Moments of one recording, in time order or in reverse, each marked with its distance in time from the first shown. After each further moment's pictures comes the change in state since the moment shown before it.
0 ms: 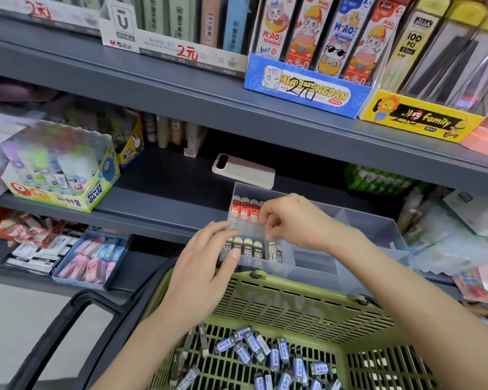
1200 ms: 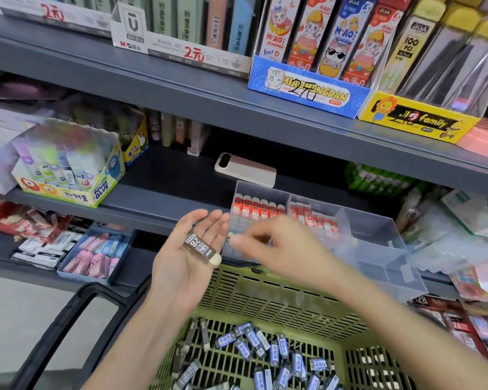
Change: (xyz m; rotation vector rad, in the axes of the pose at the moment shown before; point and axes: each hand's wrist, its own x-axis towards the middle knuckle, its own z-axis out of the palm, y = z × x) left_hand 0.010 0.017 -0.018 -1.814 0.302 -0.526; right_hand -0.046 -0.053 0.012 0.275 0.178 -0.126
